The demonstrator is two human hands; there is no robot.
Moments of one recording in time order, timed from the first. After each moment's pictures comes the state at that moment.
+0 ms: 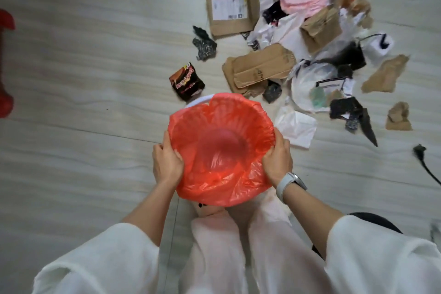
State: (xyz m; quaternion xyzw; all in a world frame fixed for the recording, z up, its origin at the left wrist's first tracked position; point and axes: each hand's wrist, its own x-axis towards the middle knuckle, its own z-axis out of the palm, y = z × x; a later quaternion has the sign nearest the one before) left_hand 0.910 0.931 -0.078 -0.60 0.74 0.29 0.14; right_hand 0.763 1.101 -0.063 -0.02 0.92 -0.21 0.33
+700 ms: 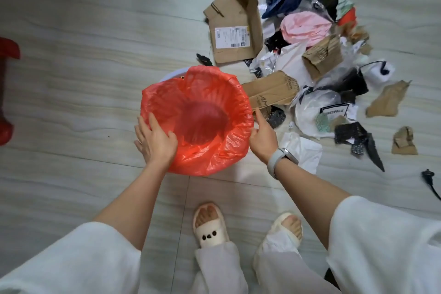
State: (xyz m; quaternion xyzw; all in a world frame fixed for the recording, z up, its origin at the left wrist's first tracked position) left_hand 0.839 0.833 -0.087 -0.59 0.76 0.26 0.10; right_hand 0.694 1.000 -0.104 -0.11 0.87 -0.30 0.38
